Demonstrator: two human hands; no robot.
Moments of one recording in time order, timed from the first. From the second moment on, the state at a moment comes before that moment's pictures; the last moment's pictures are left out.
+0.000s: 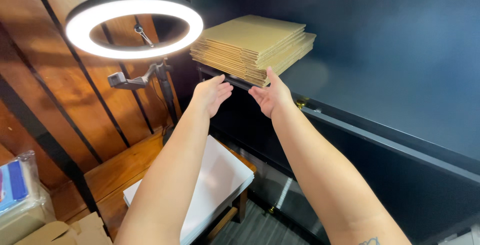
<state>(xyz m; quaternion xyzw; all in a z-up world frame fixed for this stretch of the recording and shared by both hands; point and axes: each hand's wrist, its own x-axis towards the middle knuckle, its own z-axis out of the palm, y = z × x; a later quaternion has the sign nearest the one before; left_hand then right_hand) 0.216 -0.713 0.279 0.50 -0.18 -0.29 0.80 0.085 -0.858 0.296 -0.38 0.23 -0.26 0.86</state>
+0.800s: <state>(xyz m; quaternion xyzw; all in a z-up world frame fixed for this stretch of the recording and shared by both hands) 0.192 -0.729 0.295 0.45 -0.24 -0.27 0.82 0.078 -0.836 0.299 -0.32 0.26 -0.40 0.82</state>
